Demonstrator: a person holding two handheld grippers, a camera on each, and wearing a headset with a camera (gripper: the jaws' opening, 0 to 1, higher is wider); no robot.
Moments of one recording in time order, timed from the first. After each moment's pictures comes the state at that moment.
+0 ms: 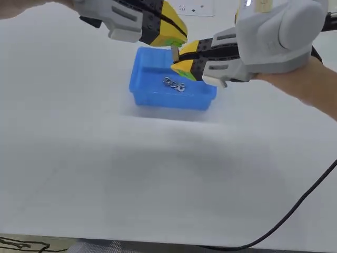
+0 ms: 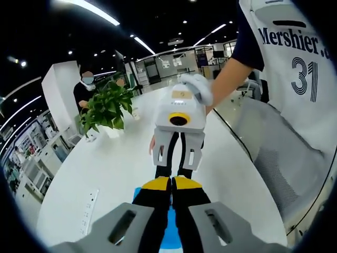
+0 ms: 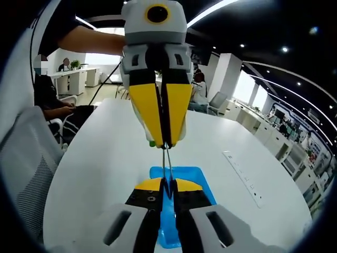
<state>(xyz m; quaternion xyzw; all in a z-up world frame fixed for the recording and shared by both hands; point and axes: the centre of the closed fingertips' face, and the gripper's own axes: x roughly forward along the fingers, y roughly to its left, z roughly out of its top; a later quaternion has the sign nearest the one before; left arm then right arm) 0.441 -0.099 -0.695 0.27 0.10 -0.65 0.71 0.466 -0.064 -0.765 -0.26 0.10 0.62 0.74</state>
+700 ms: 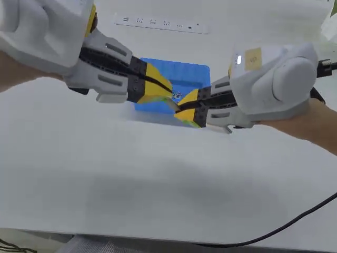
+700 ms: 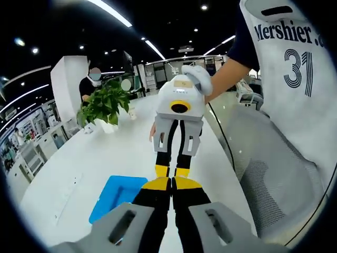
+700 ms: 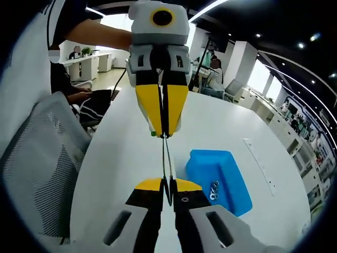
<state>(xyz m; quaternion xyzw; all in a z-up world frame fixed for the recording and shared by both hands) 0.378 -0.088 -0.731 0.21 0.11 -0.64 0.73 0.389 -0.081 -0.791 -0.31 0.16 0.64 0.68</state>
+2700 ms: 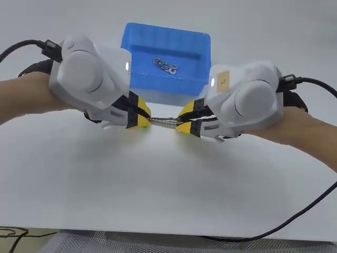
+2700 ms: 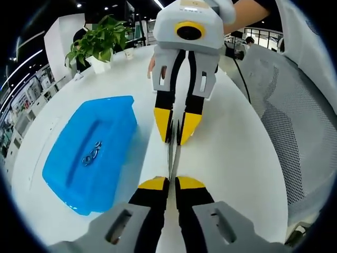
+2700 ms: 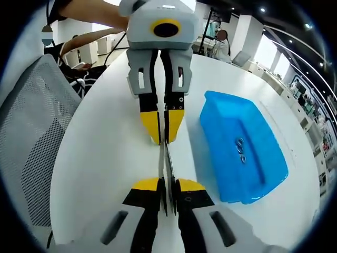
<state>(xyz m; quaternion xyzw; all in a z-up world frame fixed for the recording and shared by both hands) 0.404 -0.073 -0.884 0.28 0.28 -0.60 0.70 0.407 -0.108 -0.888 -0.34 0.26 0.62 0.66</state>
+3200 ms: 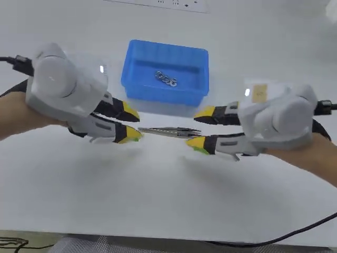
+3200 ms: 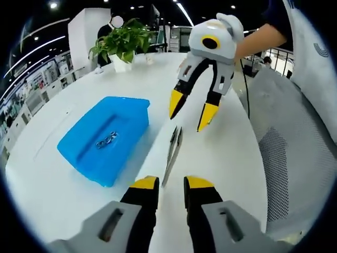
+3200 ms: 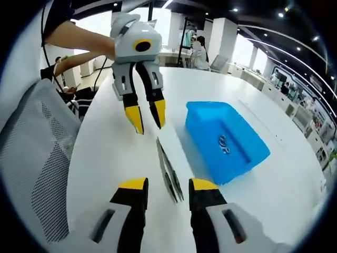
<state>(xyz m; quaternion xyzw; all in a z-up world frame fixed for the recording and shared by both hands) 0.384 -0.048 -0.849 0.18 0.29 -0.55 0.76 0.389 -0.133 -0.846 -0.24 0.23 0.58 0.74</state>
